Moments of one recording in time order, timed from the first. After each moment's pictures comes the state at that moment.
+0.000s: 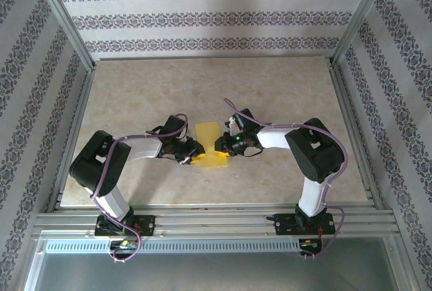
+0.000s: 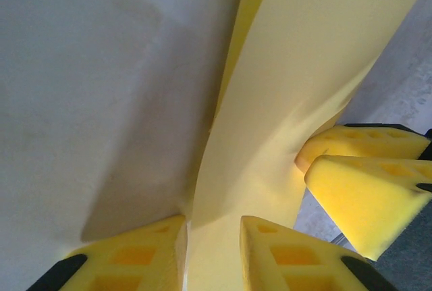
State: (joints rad) left arm -0.48 1.69 0.75 -0.10 0.57 -1.08; right arm 0.54 1.85 0.89 -0.07 -0.64 0.76
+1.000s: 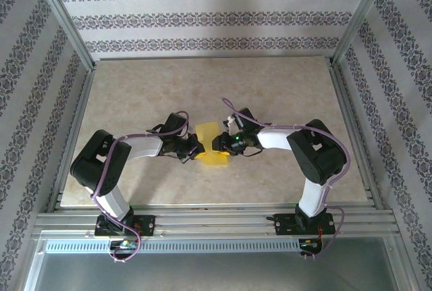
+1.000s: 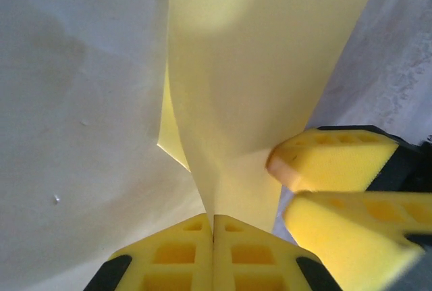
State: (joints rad) left arm -0.48 1.70 0.77 -0.07 0.58 -1.07; right arm 0.55 1.81 0.89 -0.07 -0.63 0.69
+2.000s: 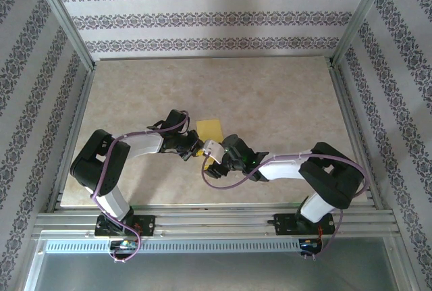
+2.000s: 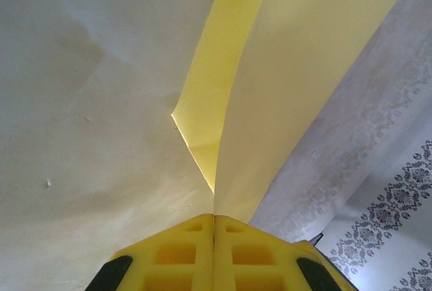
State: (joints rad) left arm -0.48 1.70 0.83 -0.13 0.55 -1.25; right arm 0.87 1.60 0.60 0.31 -0.17 -0.21
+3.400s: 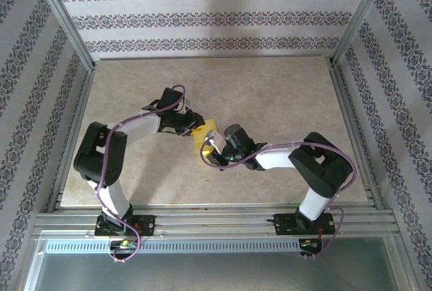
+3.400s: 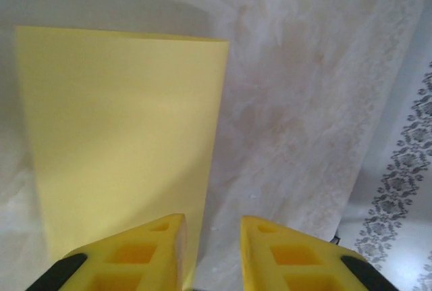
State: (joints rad) left arm -0.37 1.80 1.10 -0.27 0.57 -0.91; right arm 0.75 1.71 0.69 0.29 -0.42 -0.04
